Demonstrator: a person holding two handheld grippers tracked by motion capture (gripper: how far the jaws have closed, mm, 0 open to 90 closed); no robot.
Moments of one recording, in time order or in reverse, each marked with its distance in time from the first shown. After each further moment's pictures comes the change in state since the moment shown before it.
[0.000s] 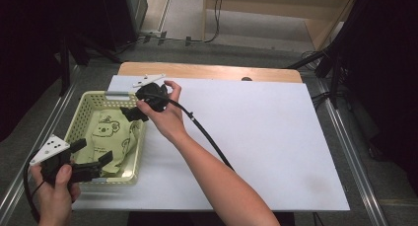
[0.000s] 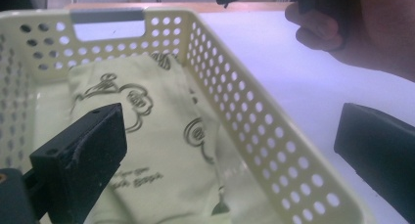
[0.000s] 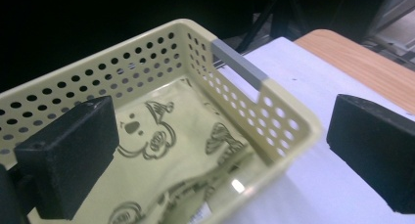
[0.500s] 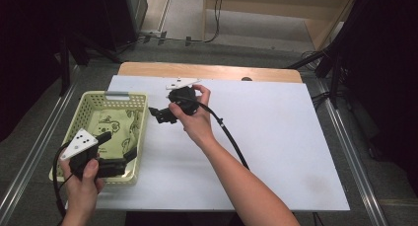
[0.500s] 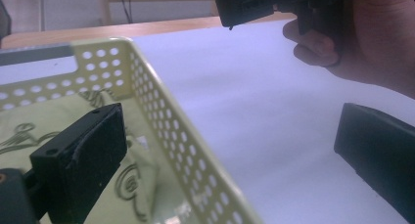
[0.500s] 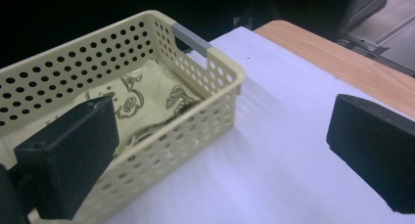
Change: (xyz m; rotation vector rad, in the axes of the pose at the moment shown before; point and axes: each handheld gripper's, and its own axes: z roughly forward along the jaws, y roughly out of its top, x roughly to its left) left arm -0.046 0.016 0.032 -0.027 -0.096 0.065; right arm -0.035 -0.035 -0.063 -0.040 -0.043 0.038
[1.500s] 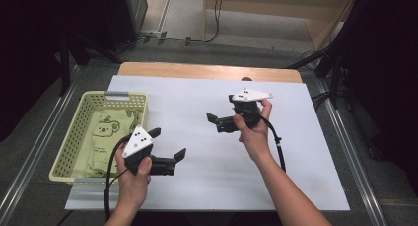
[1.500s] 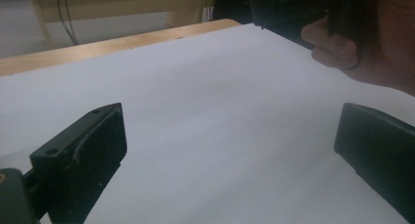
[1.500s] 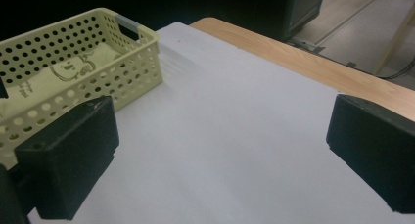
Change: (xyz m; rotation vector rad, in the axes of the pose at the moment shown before) left arm -0.080 0.013 0.068 -0.029 -0.140 0.091; right arm -0.060 -0.067 -0.132 -0.076 -0.131 0.051
